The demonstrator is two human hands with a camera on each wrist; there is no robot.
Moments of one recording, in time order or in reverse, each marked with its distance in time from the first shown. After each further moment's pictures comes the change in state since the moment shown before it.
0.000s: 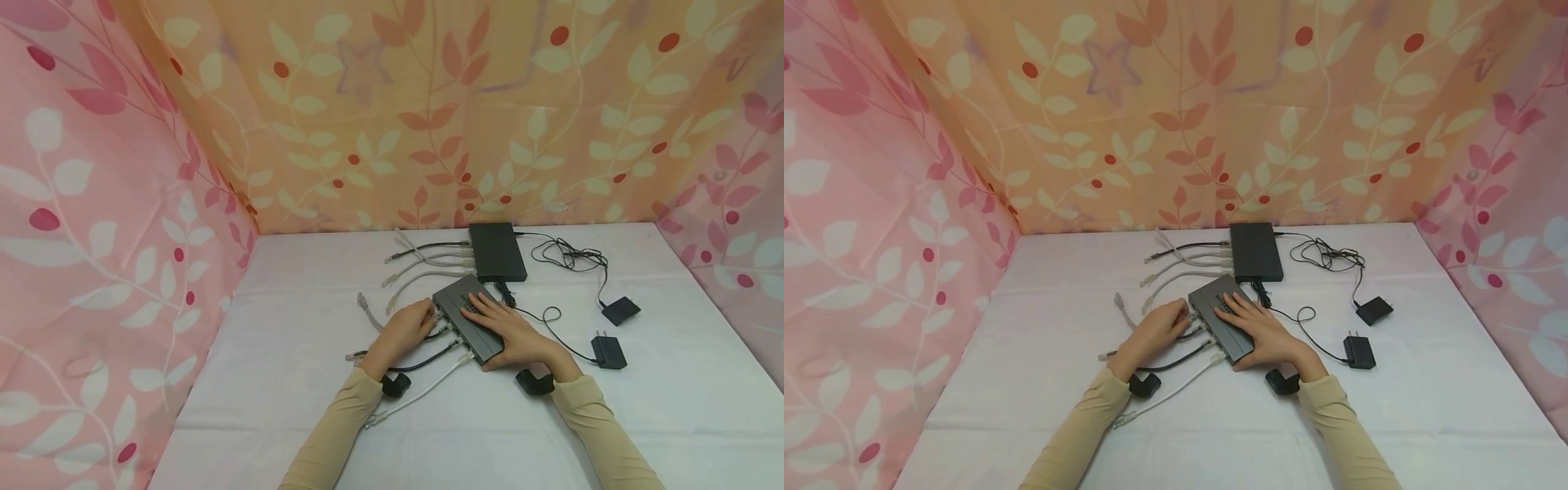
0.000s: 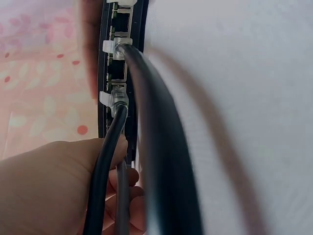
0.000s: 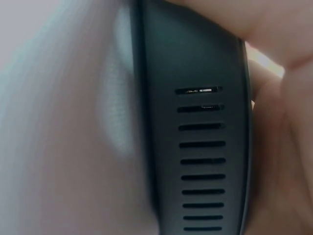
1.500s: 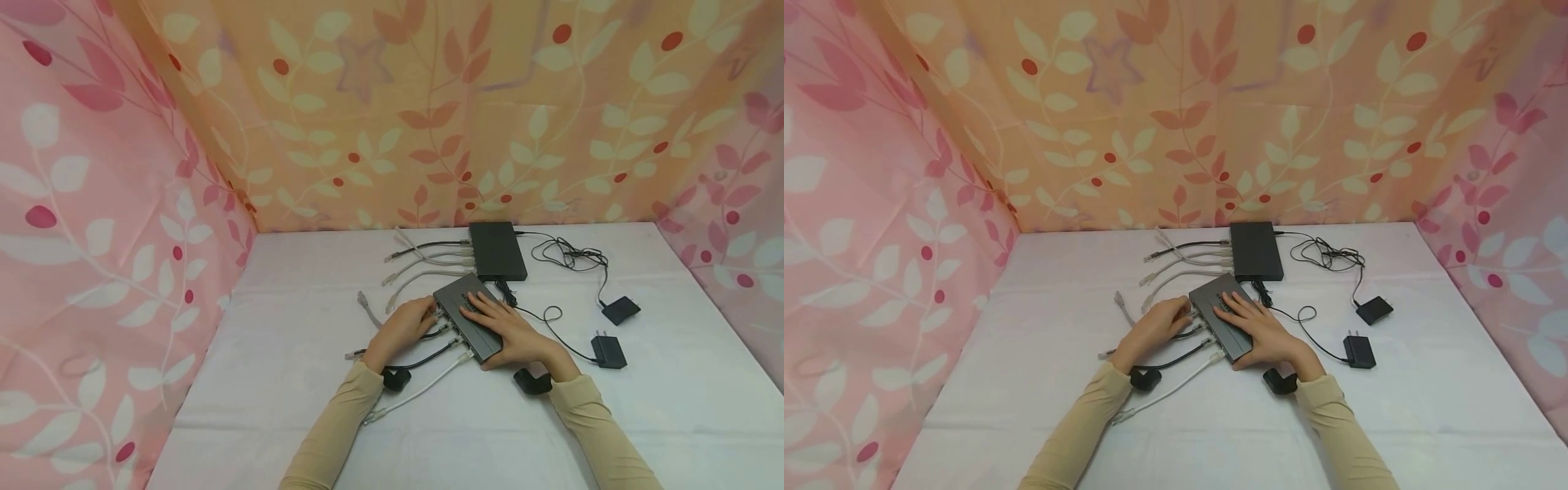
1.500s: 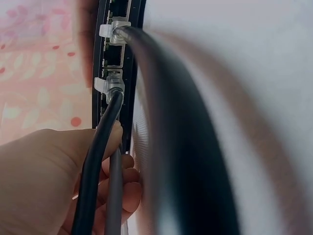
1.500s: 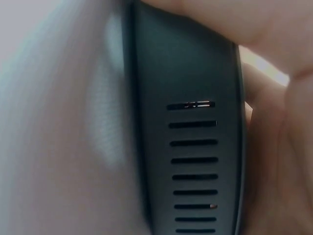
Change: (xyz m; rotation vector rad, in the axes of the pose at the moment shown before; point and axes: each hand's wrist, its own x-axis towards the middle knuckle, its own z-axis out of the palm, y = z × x) left_hand 0.008 -0.006 -0.002 -0.046 -0.052 0.028; right_hand 0.002 -0.004 -0.001 0.000 0.011 -0.008
